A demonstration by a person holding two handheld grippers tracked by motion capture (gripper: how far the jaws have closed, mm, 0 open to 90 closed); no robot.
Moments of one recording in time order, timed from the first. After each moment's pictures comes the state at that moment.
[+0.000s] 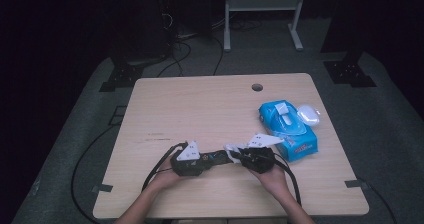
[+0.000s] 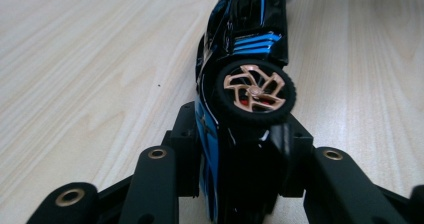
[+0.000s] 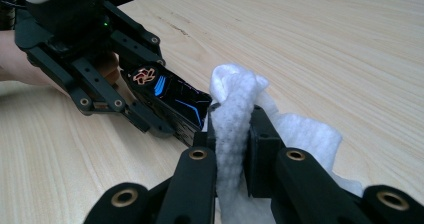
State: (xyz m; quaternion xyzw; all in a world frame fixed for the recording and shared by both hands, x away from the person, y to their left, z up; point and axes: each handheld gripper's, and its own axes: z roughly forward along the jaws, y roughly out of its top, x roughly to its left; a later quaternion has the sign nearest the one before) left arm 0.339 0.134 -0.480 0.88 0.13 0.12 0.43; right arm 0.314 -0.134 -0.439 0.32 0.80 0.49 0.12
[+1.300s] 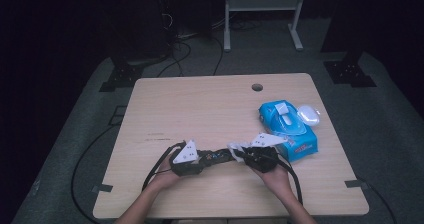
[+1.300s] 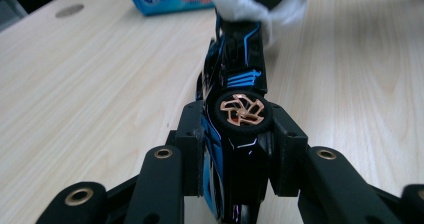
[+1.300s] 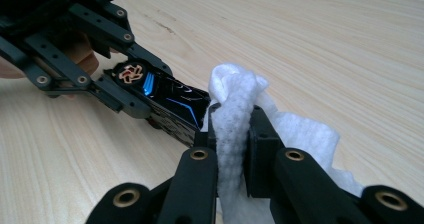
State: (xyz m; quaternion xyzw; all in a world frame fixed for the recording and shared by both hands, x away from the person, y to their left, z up) left arm 0.330 0.138 -0.466 0.86 0.10 0.15 0.47; right arm 0.314 -0.141 -0.439 0.33 0.80 0.48 0.14
